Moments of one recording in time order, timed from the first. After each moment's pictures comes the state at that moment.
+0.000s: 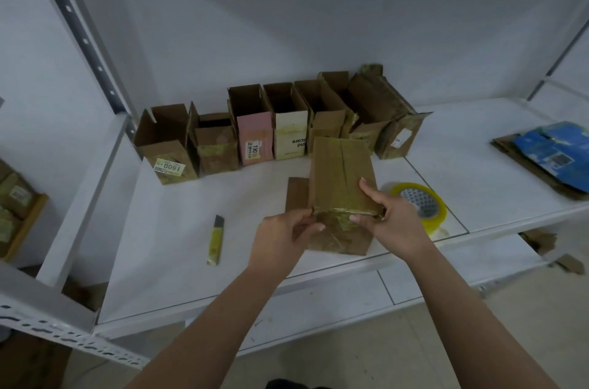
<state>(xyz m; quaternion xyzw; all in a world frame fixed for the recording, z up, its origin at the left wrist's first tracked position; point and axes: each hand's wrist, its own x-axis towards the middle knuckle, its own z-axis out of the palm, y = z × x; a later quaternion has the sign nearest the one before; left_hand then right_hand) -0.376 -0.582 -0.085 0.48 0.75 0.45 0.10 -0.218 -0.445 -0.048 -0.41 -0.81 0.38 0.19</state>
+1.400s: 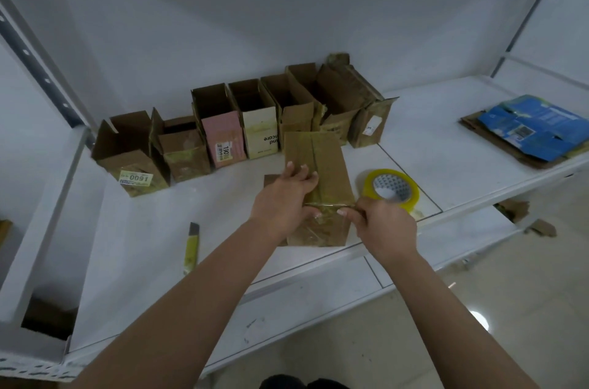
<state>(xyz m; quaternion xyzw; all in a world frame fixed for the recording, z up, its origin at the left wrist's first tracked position) -0.372 -0.521 -0.034 0.63 0.76 0.09 0.10 -0.198 -0.455 -0.060 -0.49 -0.86 0.05 0.14</state>
